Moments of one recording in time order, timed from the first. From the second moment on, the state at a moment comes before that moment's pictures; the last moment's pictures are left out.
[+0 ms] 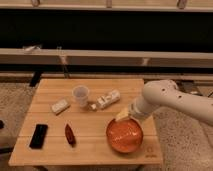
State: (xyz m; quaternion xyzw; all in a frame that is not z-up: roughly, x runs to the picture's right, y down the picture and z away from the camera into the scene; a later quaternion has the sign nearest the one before) arm 0.116 0.155 0.706 -0.32 0.11 0.70 0.62
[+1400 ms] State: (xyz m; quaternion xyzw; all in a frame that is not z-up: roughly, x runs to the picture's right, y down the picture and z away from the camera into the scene) arm 0.116 0.155 0.706 -0.32 0.11 0.70 0.62
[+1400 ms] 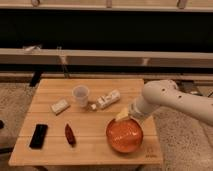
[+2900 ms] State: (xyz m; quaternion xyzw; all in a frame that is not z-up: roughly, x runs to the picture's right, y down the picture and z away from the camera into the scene) arm 0.025 0.170 0.687 -0.31 0.09 0.65 0.69
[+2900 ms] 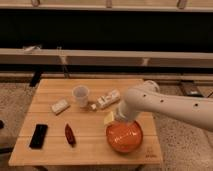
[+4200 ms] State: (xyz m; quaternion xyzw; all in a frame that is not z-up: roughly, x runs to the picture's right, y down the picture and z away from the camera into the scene) arm -0.224 0.178 0.708 -0.38 -0.05 0.39 0.84
